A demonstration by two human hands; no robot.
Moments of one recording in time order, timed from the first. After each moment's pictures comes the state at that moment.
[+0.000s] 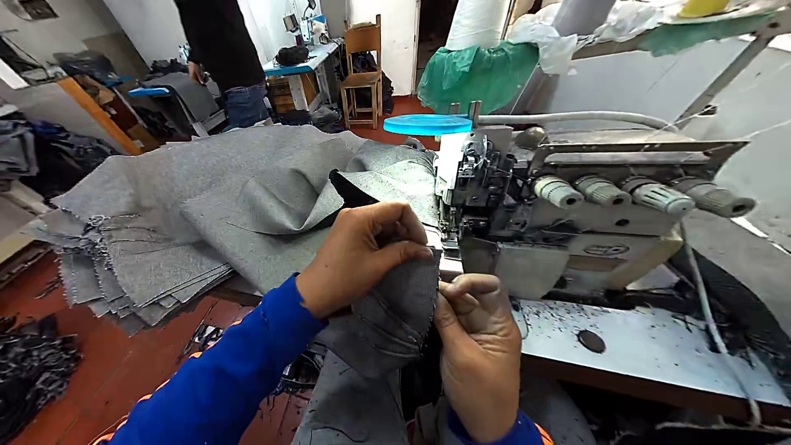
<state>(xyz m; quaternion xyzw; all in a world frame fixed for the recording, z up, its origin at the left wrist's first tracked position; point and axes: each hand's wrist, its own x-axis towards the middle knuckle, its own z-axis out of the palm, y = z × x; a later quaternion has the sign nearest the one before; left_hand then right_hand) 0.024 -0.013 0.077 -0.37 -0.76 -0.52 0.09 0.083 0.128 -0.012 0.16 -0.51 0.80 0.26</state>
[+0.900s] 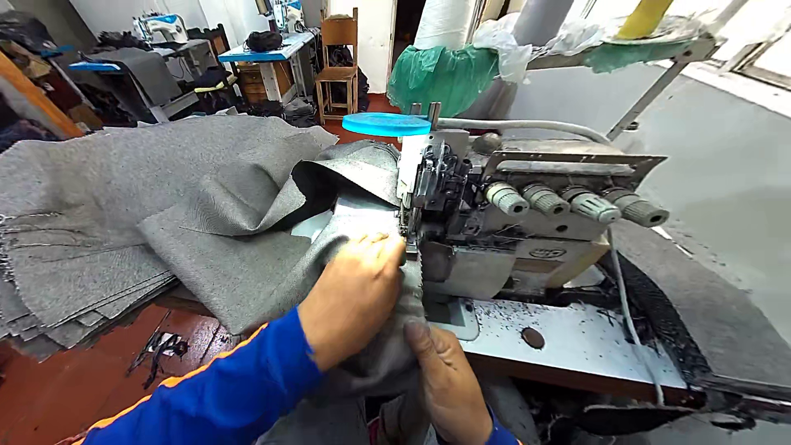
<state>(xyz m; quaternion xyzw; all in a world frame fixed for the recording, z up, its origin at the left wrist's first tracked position) 0.031 0.034 0.033 -0.35 -0.90 -0.19 0.20 0.093 0.171 -0.044 0.15 -0.58 0.80 0.07</state>
